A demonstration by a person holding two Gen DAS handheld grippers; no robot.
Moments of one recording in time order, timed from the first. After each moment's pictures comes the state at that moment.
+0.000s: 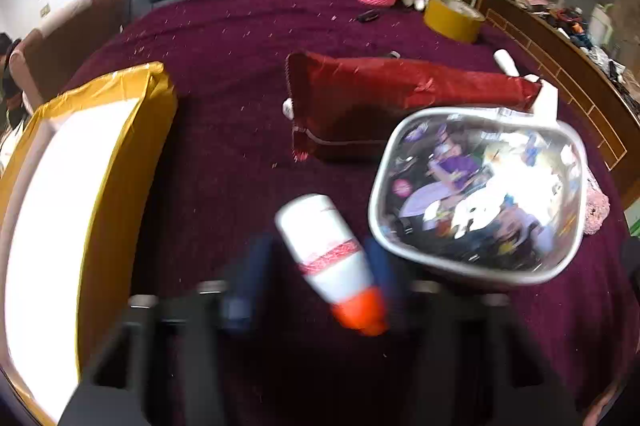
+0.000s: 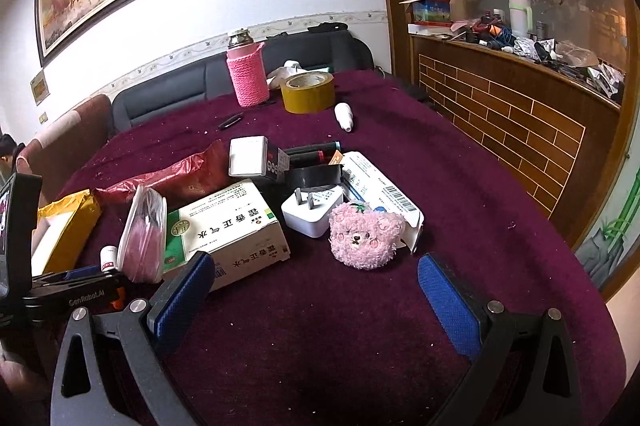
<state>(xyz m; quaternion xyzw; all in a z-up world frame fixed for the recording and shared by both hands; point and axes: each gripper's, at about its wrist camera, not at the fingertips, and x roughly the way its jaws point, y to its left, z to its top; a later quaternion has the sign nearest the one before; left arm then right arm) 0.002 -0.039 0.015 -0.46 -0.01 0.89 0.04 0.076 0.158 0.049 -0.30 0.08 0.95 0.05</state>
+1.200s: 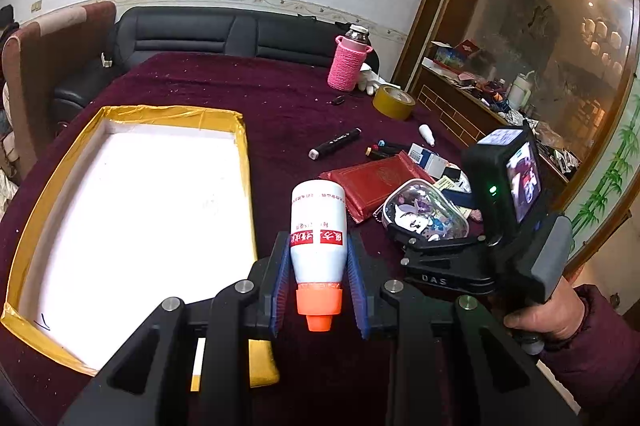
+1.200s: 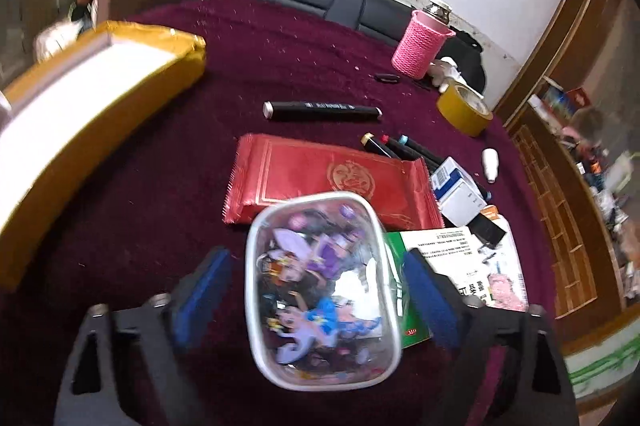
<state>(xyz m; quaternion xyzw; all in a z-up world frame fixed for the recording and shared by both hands) 0.141 -0.156 0.087 -0.34 -0.10 0.92 0.14 0.033 -0.013 0.038 -0.39 -0.22 0.89 -0.07</state>
